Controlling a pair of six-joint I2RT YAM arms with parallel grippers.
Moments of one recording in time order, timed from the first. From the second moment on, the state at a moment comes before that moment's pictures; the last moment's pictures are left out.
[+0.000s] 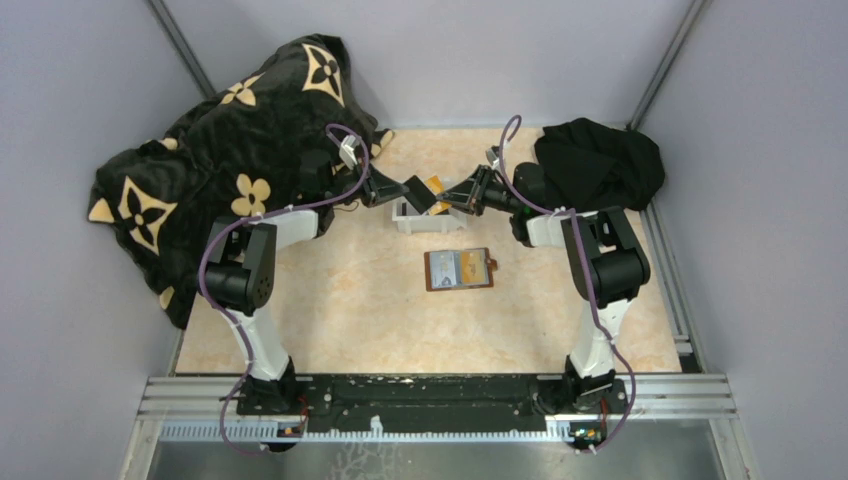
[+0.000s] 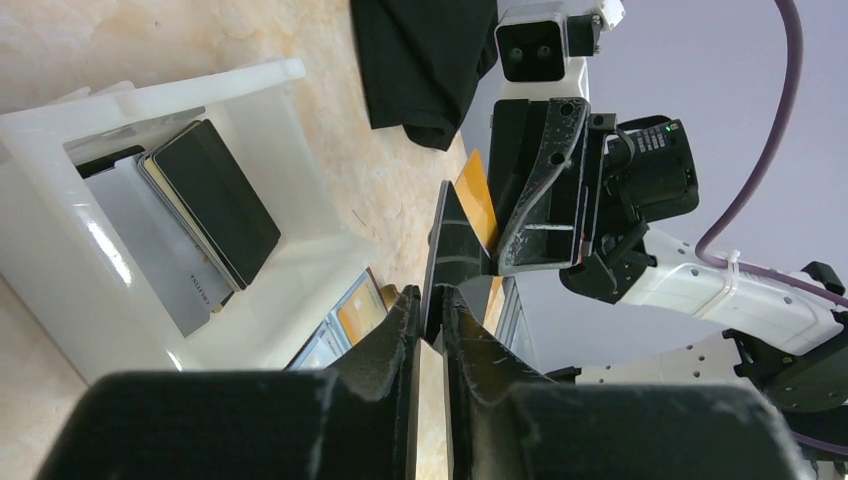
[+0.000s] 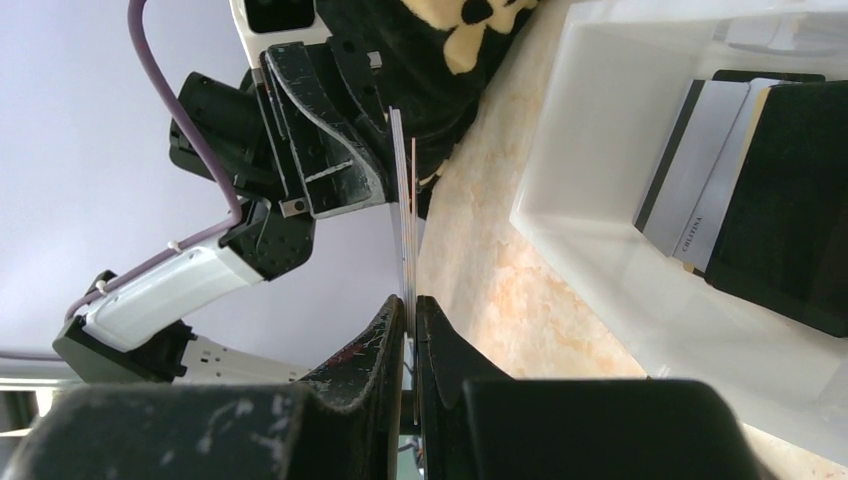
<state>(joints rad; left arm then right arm) -0.23 1.88 1.07 0.62 0.85 -0.97 0.29 1.91 0.98 0.85 -0.87 1.22</state>
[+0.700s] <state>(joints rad) -0.22 2.03 1.13 0.70 0.75 -1.03 0.24 2.00 1.00 0.80 -0.83 1.19</state>
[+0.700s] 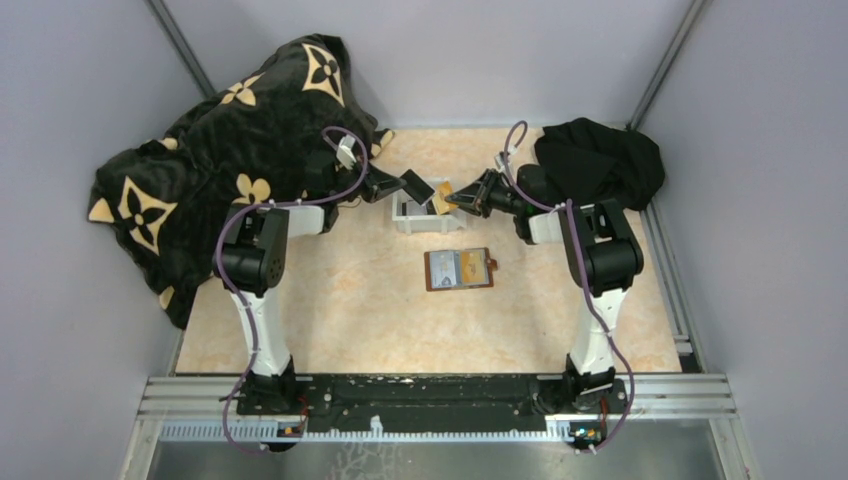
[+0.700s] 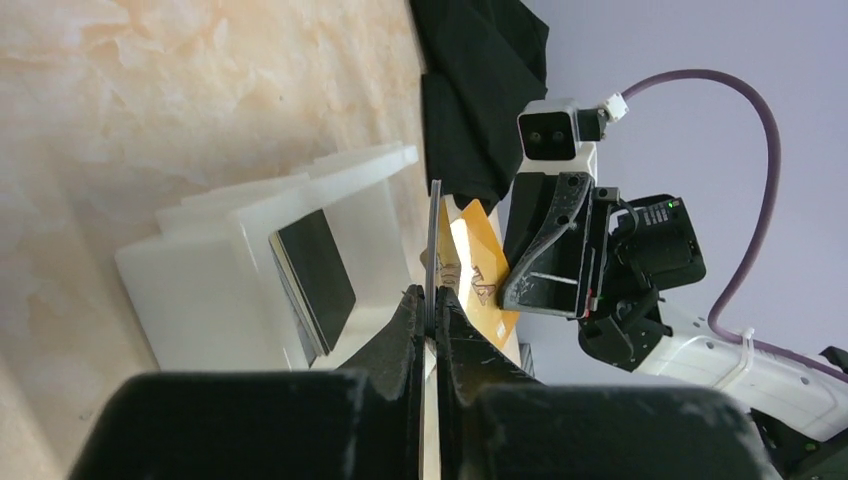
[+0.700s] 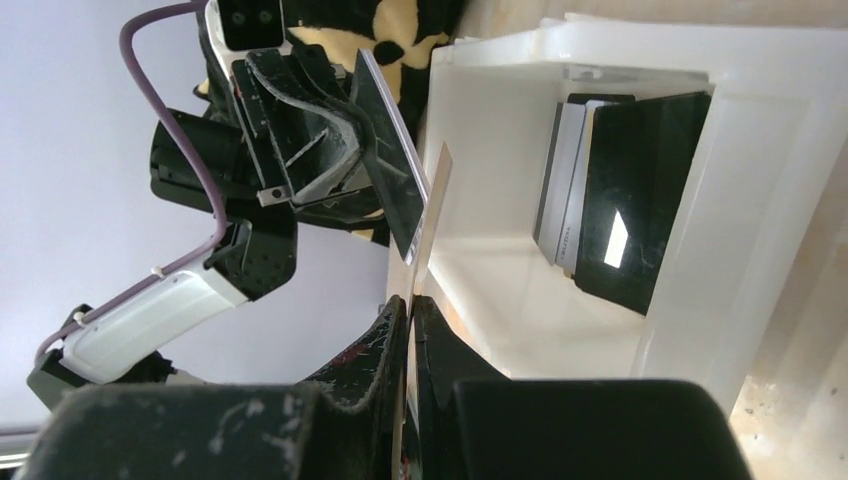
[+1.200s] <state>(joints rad) -0.24 2.07 1.19 0.71 0.70 -1.03 0.22 2.00 1.04 0.63 -0.77 1.03</state>
